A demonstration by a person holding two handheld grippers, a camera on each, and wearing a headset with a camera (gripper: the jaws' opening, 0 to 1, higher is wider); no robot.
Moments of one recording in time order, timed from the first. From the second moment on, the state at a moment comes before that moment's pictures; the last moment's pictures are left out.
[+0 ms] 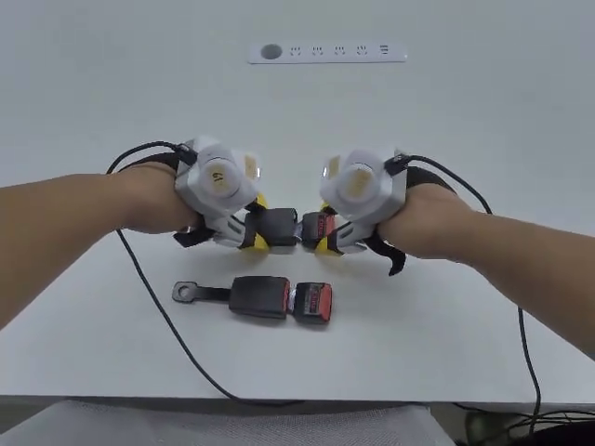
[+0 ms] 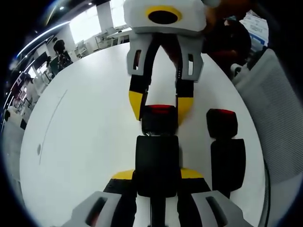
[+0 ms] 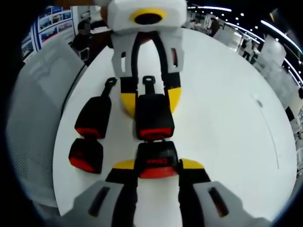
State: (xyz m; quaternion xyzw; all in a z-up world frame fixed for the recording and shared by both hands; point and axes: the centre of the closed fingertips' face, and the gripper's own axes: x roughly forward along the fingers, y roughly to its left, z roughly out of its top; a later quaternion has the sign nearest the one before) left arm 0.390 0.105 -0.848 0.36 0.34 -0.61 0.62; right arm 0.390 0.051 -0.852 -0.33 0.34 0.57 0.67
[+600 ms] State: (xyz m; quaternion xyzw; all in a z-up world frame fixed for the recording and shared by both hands) left arm 0.390 0.105 -0.847 0.35 0.34 -0.61 0.62; right arm 0.389 0.029 -0.851 -0.32 0.34 0.56 0.68
